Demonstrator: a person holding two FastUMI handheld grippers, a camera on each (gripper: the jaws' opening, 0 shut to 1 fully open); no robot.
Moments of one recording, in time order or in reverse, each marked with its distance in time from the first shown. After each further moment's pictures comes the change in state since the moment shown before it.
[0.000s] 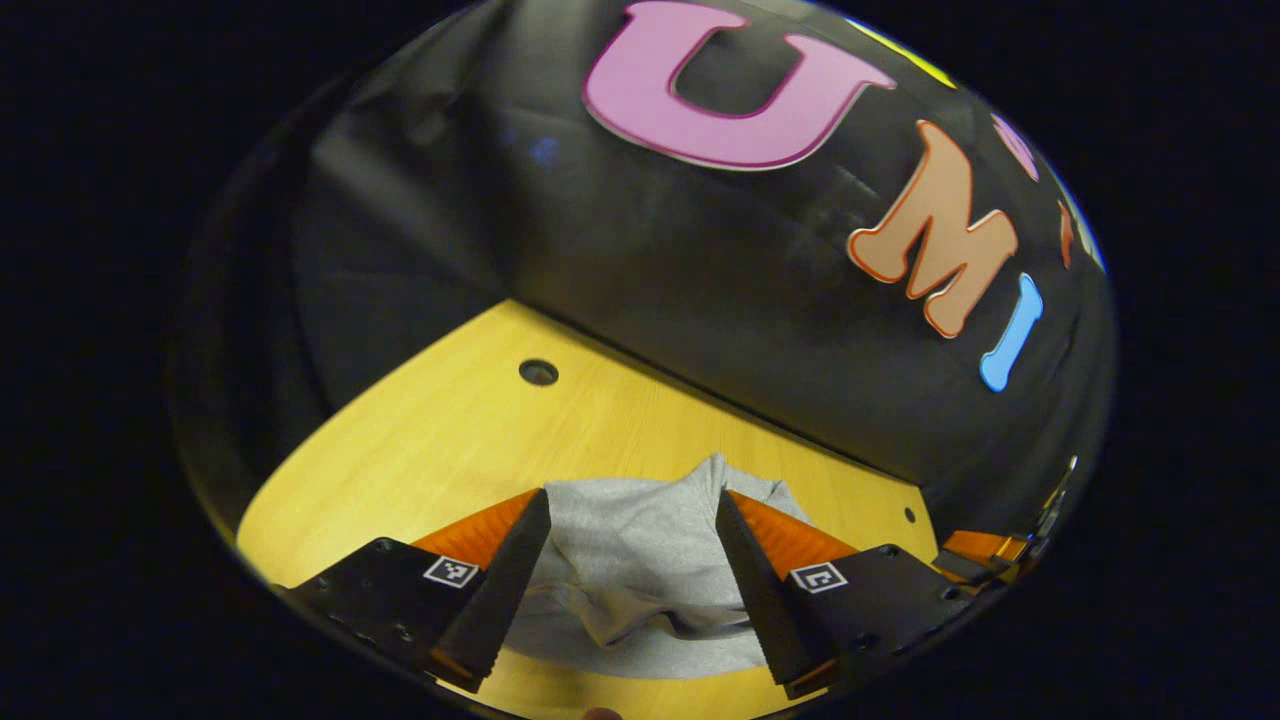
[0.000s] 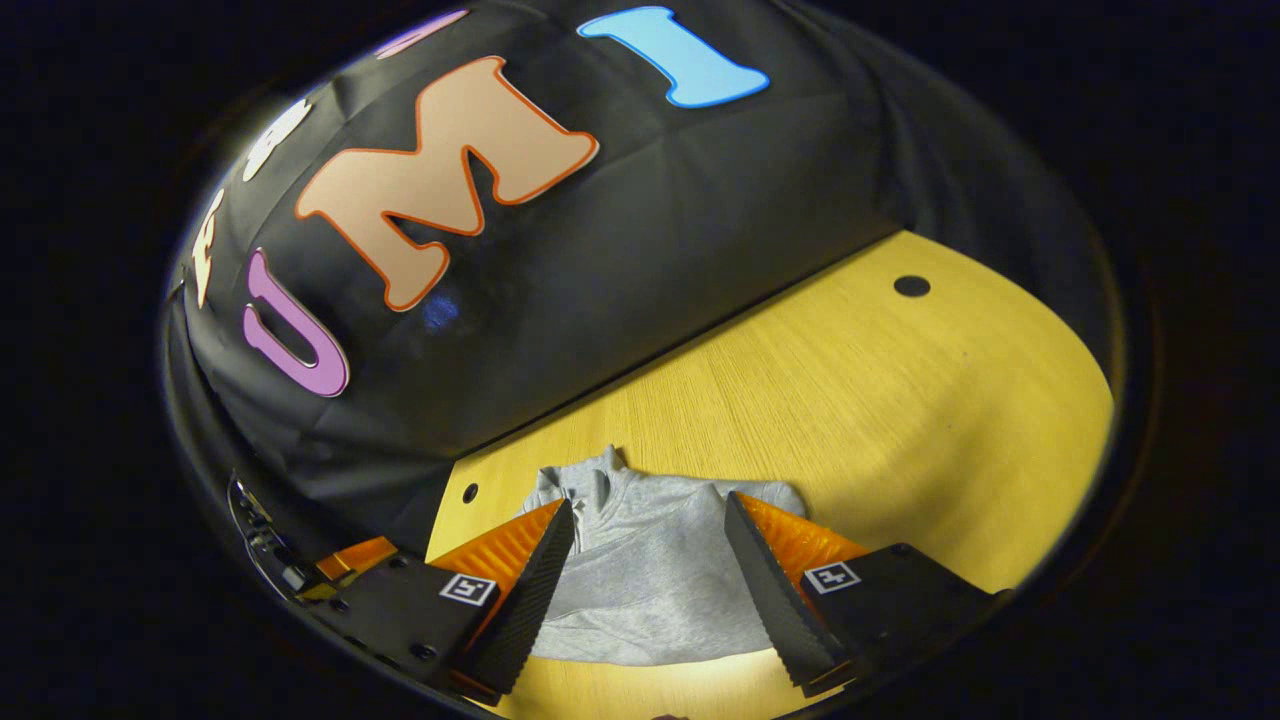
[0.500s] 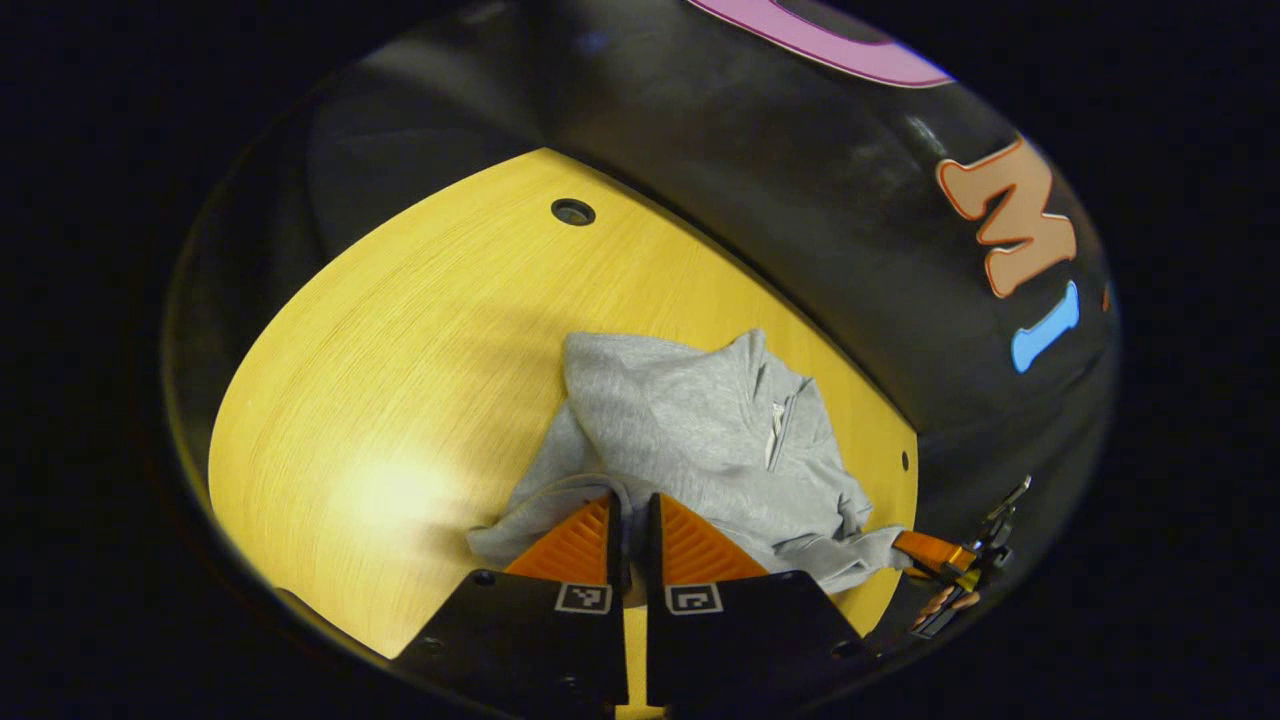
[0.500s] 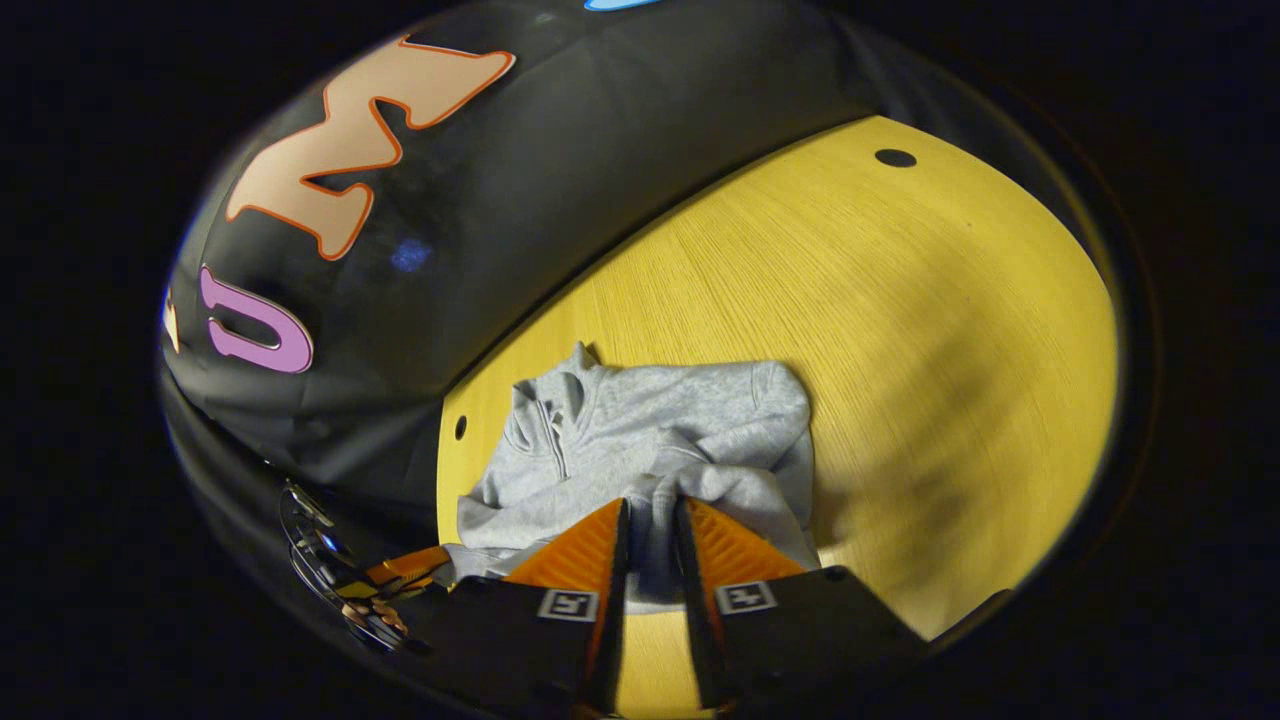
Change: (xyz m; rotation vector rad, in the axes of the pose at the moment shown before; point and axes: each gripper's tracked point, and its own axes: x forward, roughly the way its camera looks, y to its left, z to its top) left arm -0.002 0.012 -0.101 -0.282 0.458 -0.009; right arm 0.020 -0.016 -0.071 0.172 0.341 -0.017
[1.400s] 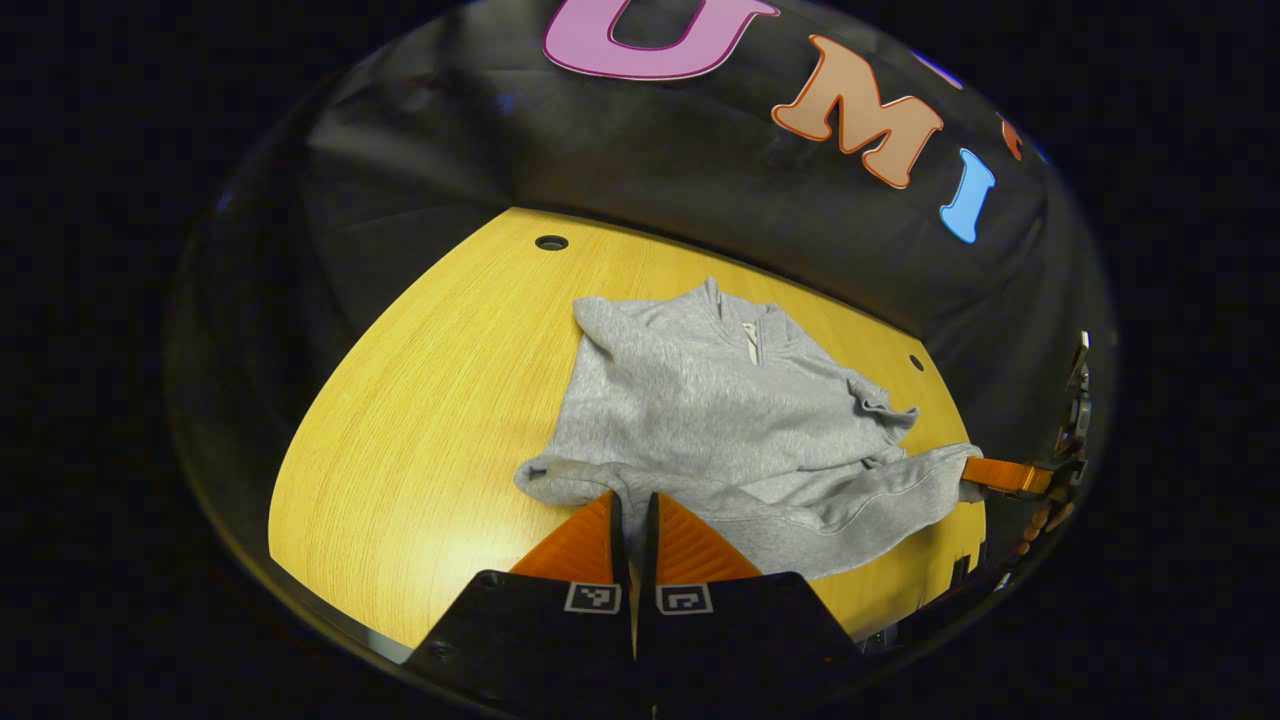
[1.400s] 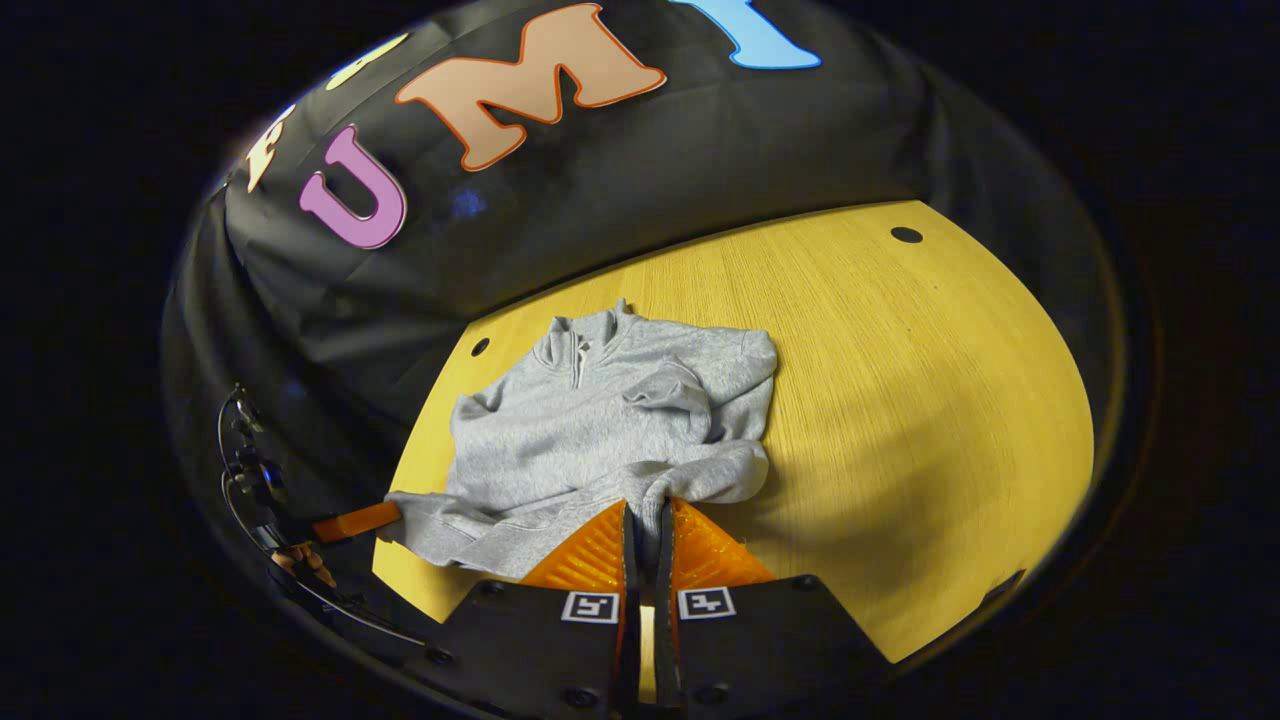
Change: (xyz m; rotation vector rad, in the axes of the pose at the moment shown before) left arm -0.092 0.021 -0.092 0.368 -0.132 0.067; right arm -0.097 -0.020 -0.083 -0.325 -0.043 -0.017
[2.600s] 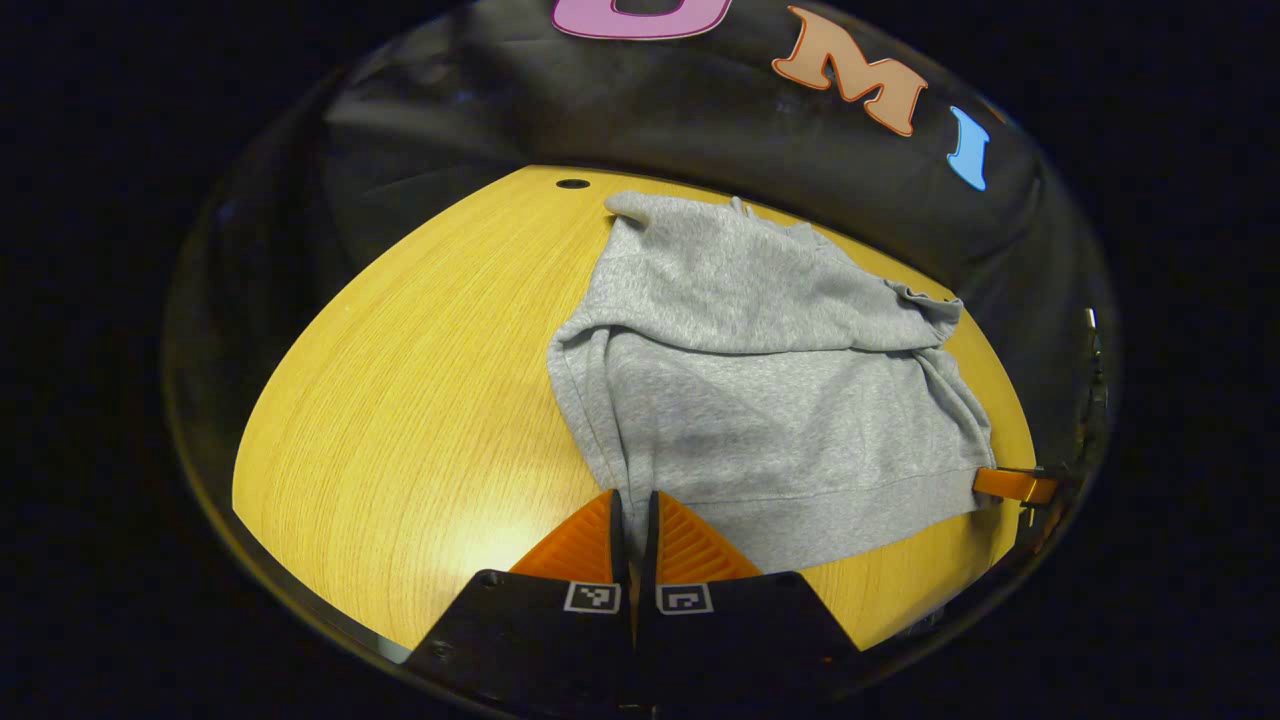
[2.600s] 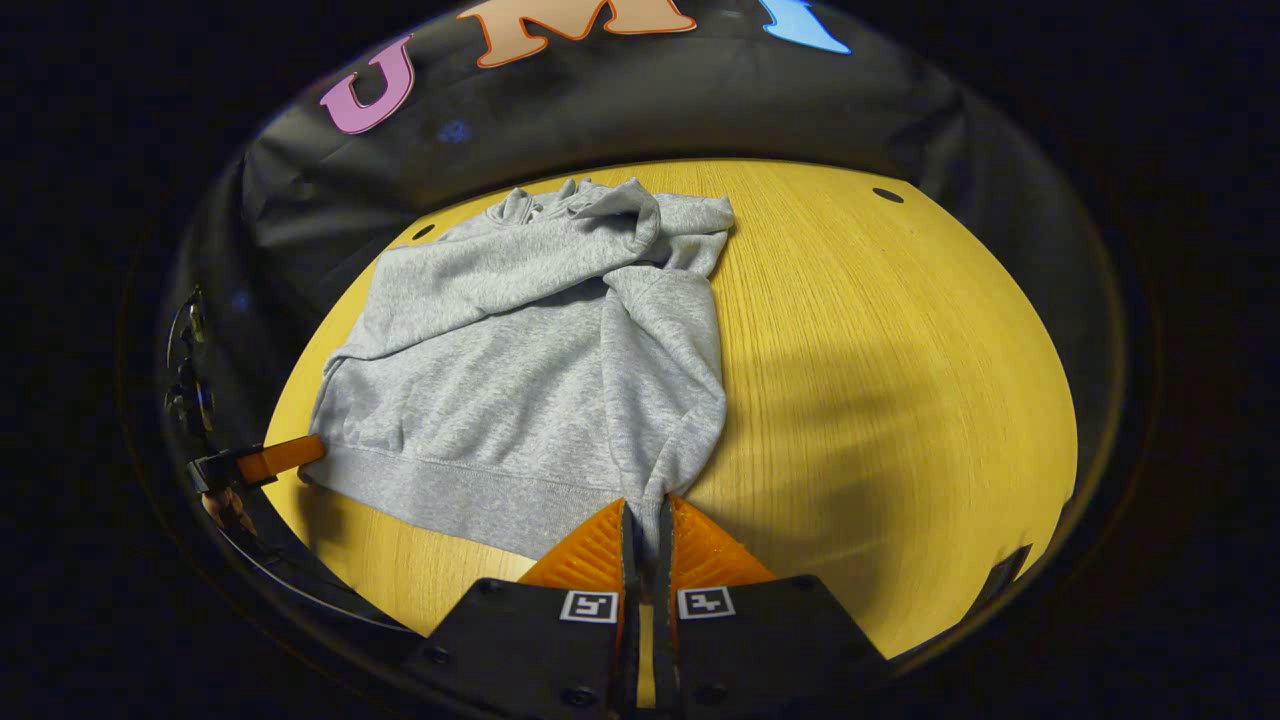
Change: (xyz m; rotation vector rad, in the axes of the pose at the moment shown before) left arm 0.006 0.030 -0.137 0.045 0.046 0.068; right arm 0.000 -0.066 -0.155 -0.211 0.132 -0.199
